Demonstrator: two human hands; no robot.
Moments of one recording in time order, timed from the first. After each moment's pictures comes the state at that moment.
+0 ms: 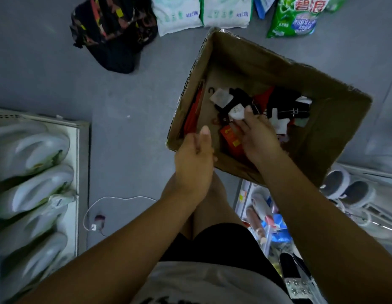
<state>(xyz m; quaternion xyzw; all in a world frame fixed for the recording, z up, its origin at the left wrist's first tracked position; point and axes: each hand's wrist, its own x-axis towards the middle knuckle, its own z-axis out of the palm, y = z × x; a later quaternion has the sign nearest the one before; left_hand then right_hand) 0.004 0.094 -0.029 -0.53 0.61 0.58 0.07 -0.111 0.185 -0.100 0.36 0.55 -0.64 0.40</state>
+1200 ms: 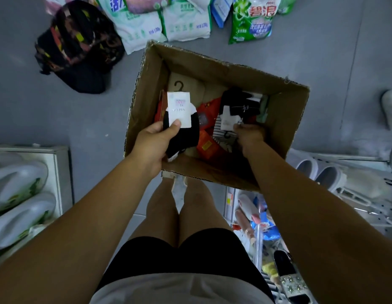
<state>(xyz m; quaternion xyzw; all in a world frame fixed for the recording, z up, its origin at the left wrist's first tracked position) -0.044 0.073 -0.061 -0.55 0.45 0.68 0.17 -0.154 0.280 -0.177 0.36 0.75 -0.40 0.38</state>
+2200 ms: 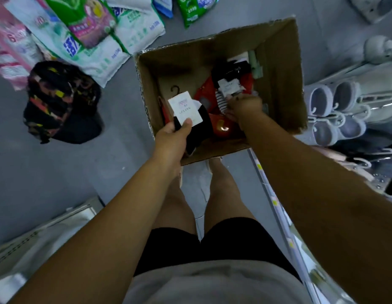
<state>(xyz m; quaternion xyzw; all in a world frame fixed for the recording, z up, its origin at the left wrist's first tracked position) -0.040 0.024 -0.054 -0.45 0.55 0.63 0.32 -0.105 0.213 -0.117 0.48 0.67 -0.51 0.25</state>
